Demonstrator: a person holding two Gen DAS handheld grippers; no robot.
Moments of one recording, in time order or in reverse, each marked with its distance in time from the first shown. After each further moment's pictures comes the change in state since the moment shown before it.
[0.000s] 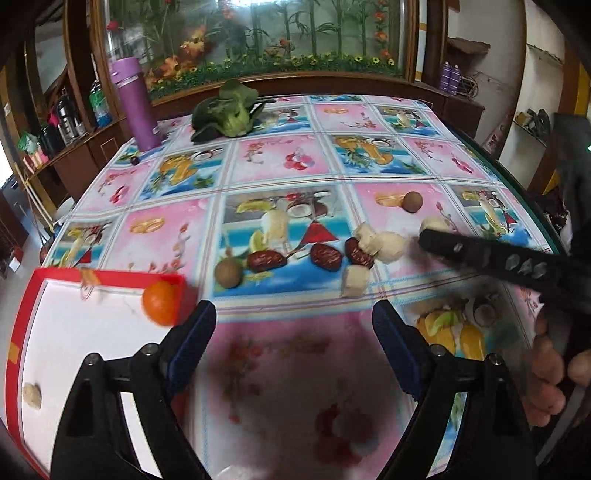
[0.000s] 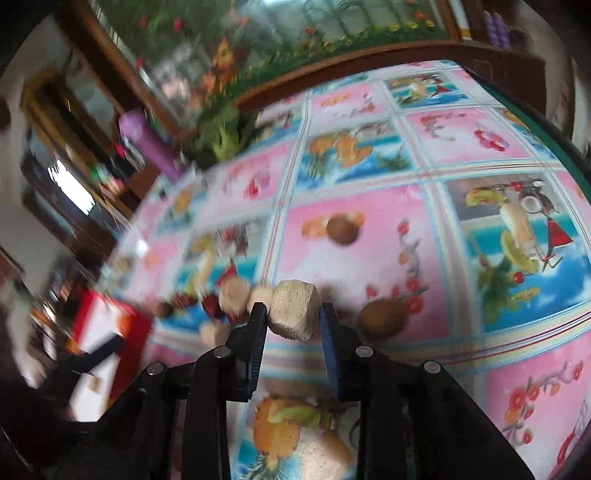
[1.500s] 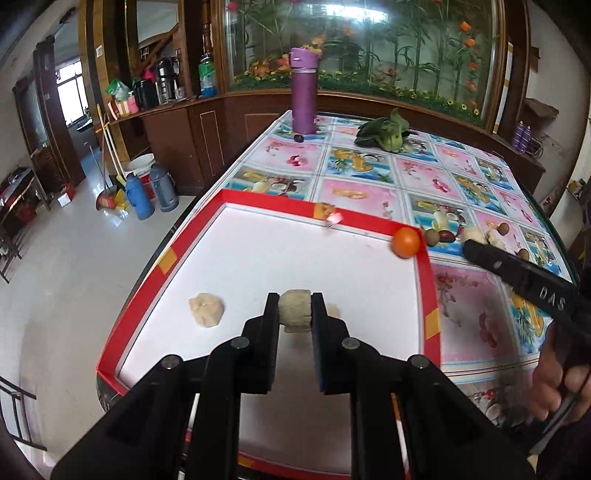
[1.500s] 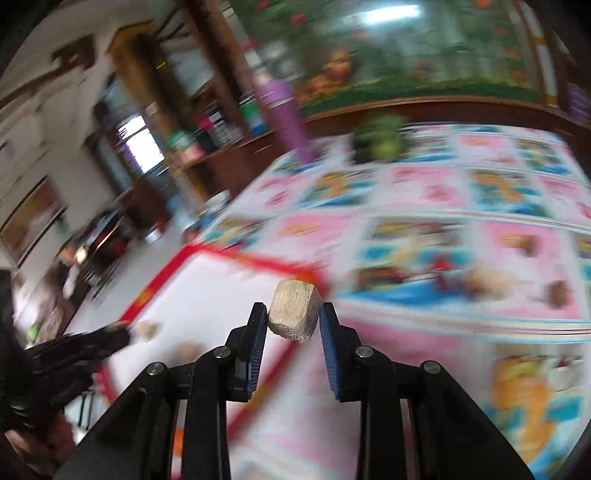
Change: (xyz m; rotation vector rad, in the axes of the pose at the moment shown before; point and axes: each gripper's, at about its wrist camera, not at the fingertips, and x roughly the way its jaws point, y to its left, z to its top) left arm -0.114 0.182 -0.093 -0.272 -0.054 0.184; right arm 0.004 0.186 -0.072 -0.326 -0.015 0.186
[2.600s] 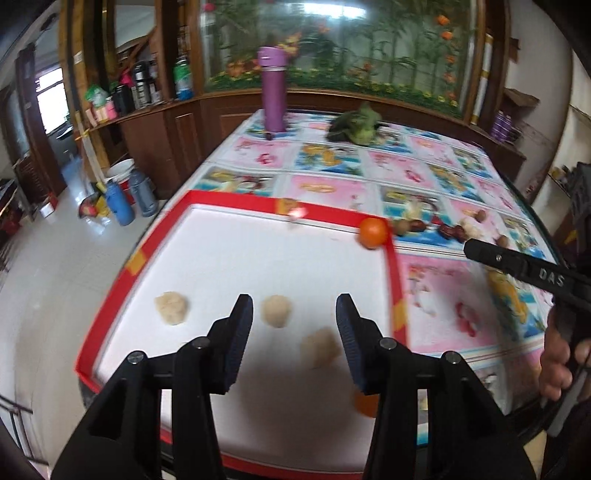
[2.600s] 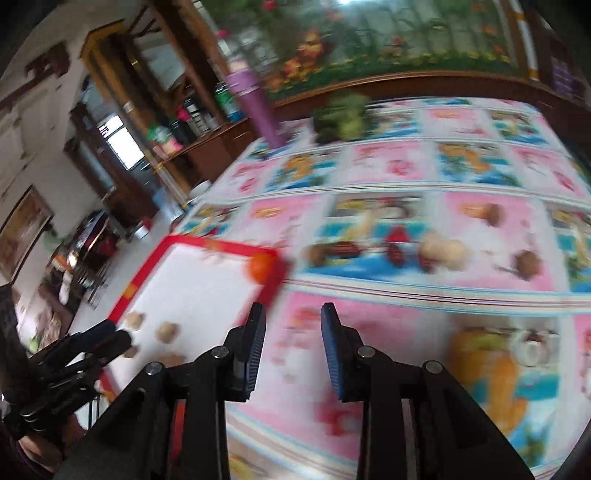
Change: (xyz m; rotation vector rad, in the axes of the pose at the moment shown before) left arm -0.006 -0.032 -0.003 0.071 0.007 -0.095; right arm -0.029 -0.058 -0.007 0.118 0.047 -0.097
